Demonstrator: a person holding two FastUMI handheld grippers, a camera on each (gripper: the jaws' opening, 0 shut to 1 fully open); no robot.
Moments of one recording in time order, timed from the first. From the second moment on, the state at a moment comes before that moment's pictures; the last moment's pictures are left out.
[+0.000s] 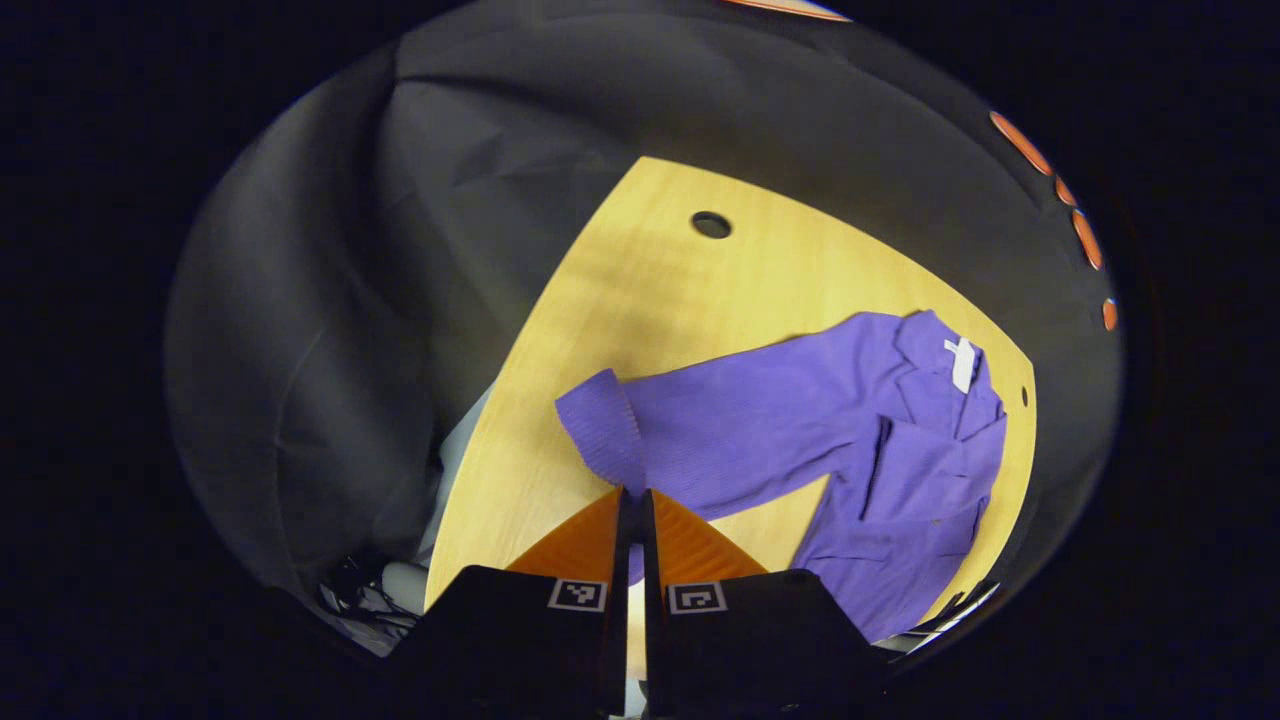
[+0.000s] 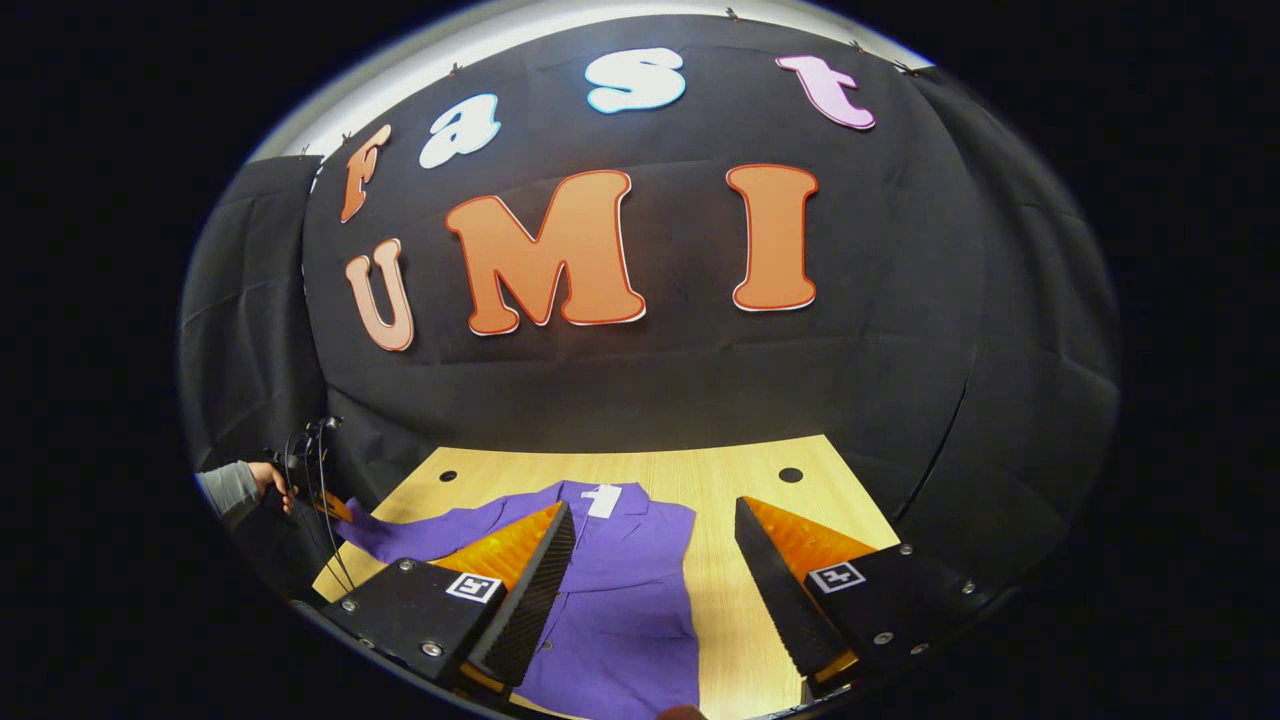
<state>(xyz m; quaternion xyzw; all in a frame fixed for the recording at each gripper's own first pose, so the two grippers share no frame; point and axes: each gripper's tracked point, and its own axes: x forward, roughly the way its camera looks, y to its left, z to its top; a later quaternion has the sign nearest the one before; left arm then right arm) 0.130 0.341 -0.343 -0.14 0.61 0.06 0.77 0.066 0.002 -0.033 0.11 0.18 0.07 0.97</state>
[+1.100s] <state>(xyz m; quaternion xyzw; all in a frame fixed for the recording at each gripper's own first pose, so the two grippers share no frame) 0.207 -0.072 -0.228 0.06 0.57 -0.20 0.79 -0.027 -0.101 -0.067 0.15 0.17 0.03 0.97</state>
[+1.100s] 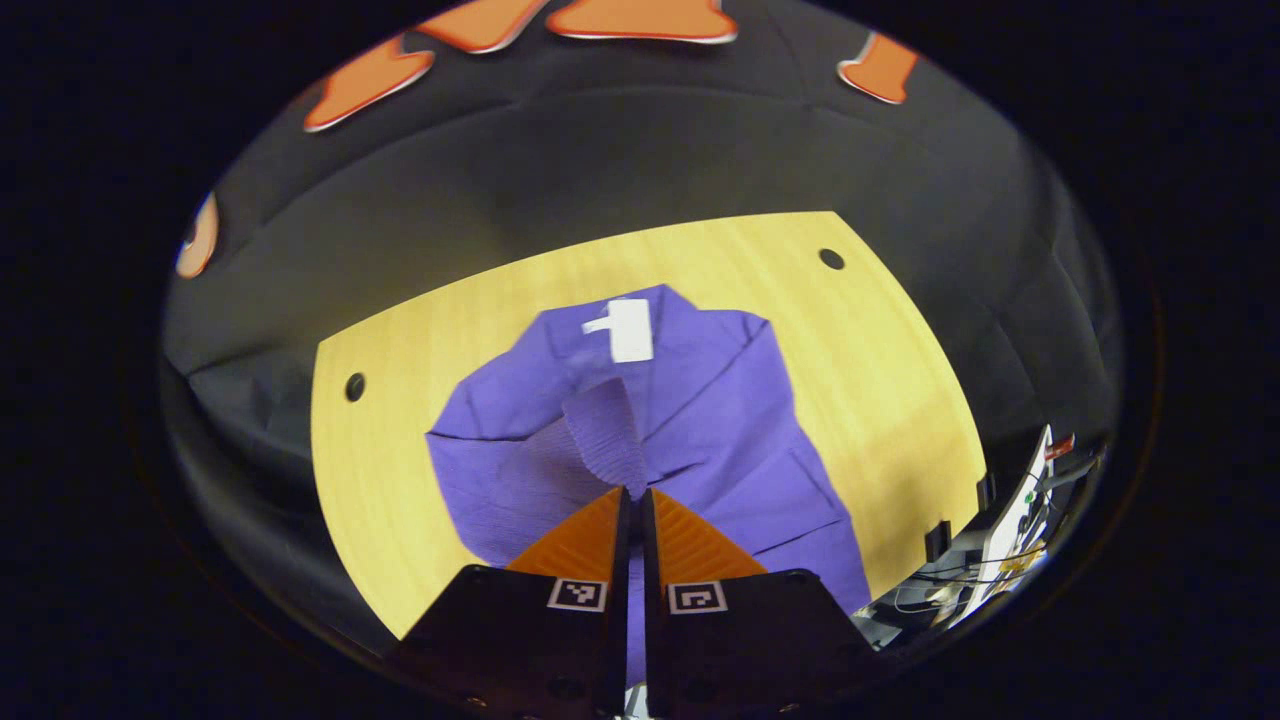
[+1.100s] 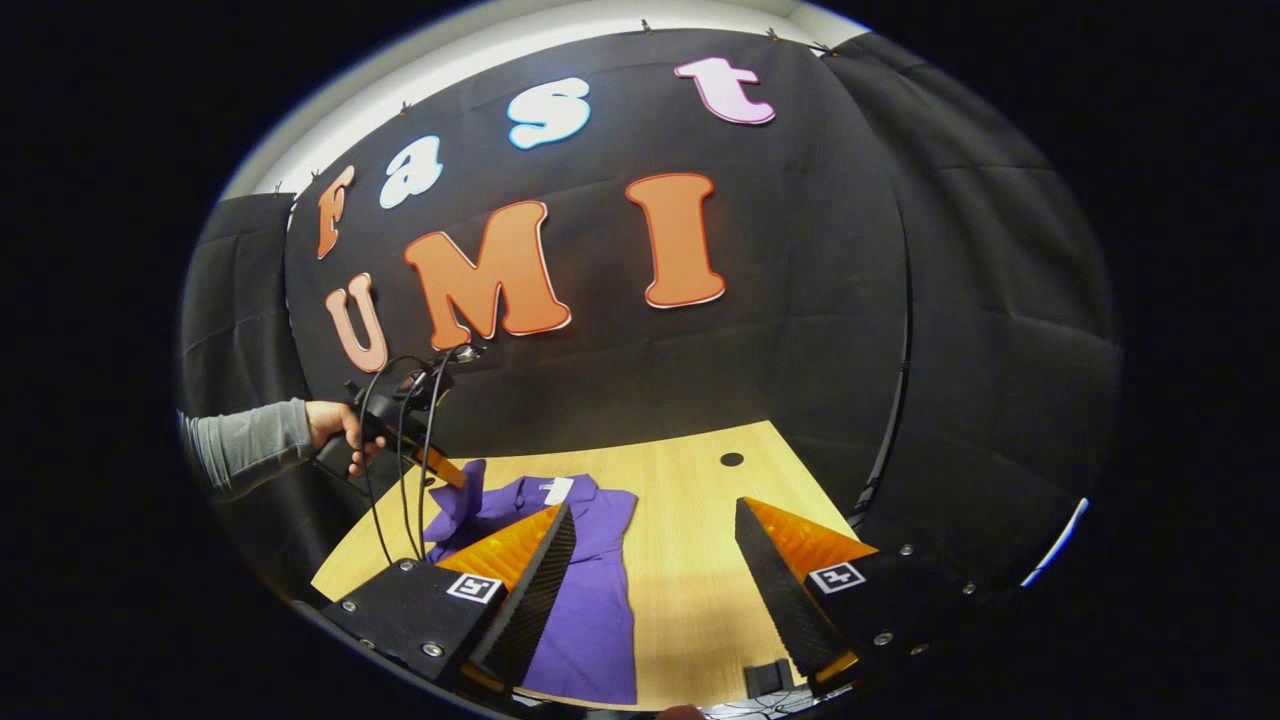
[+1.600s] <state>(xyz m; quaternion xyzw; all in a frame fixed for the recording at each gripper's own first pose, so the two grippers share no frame) 0.210 -0.227 -0.222 0.04 0.50 -0.29 0.82 -0.042 -0.141 -0.097 0.18 0.20 0.01 0.96</state>
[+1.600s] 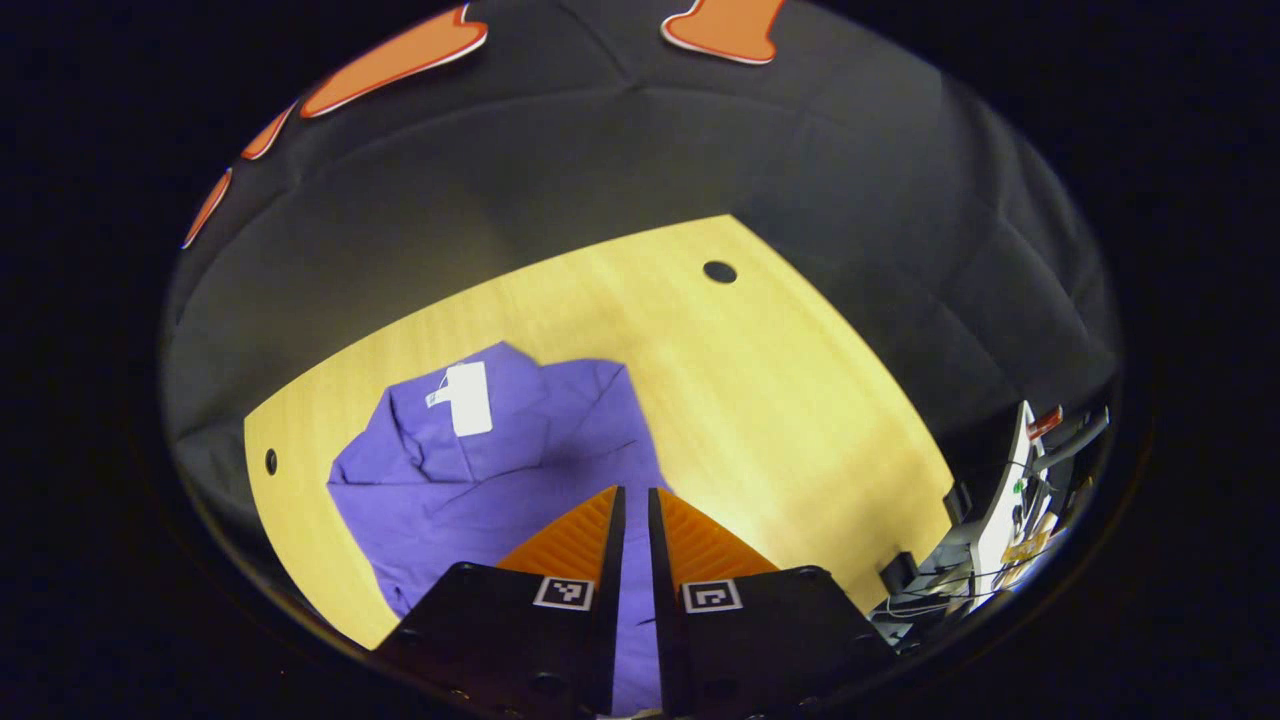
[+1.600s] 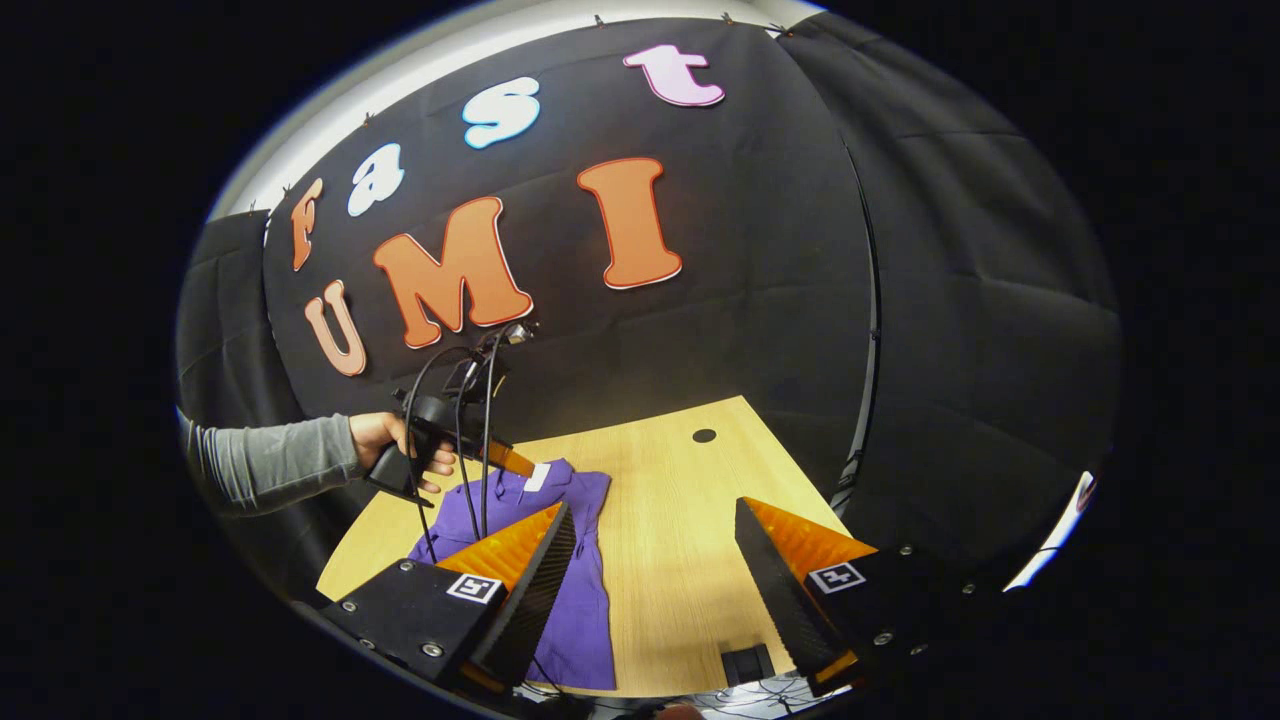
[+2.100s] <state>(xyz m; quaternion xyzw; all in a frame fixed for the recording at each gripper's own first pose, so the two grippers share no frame) 0.185 -0.135 -0.102 -0.01 0.30 -0.24 0.92 0.010 -0.103 -0.062 0.14 0.16 0.04 0.98</state>
